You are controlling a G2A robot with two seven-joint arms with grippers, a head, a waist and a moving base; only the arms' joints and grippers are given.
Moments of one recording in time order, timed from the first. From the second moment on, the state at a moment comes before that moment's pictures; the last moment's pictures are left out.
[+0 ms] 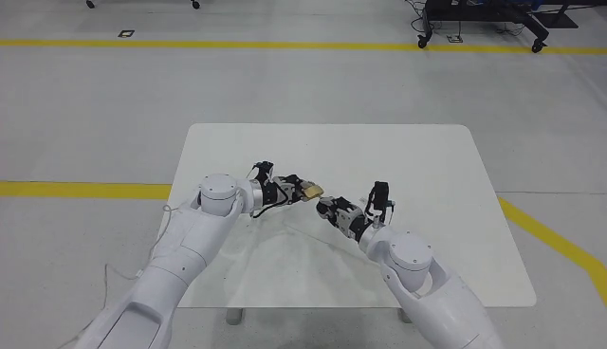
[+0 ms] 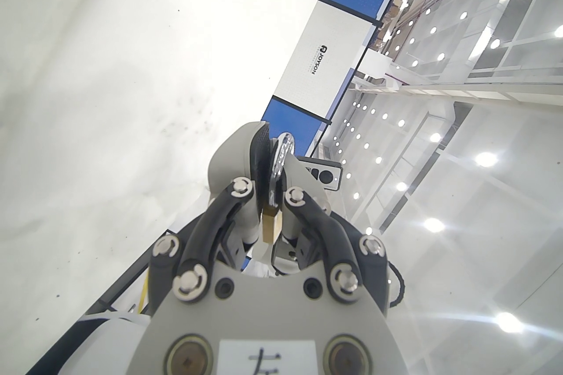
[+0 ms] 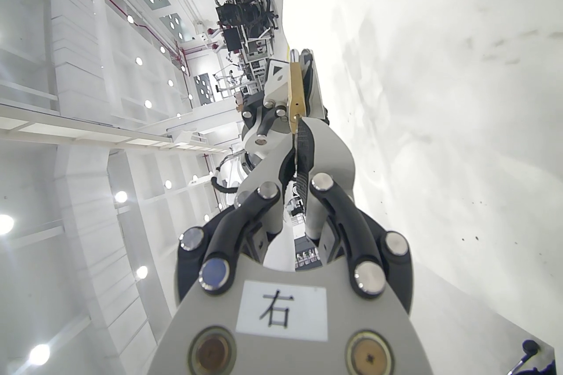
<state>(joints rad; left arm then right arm) 0.86 -1.35 -0.93 -0.92 -0.46 0.26 -0.86 -1.47 -1.23 1.08 -1.75 0.46 0.36 0.10</state>
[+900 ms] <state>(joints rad) 0.86 -1.35 -0.94 -0.91 -0.46 0.26 -0.87 -1.42 -1.25 1.05 -1.69 0.44 0.33 0.08</state>
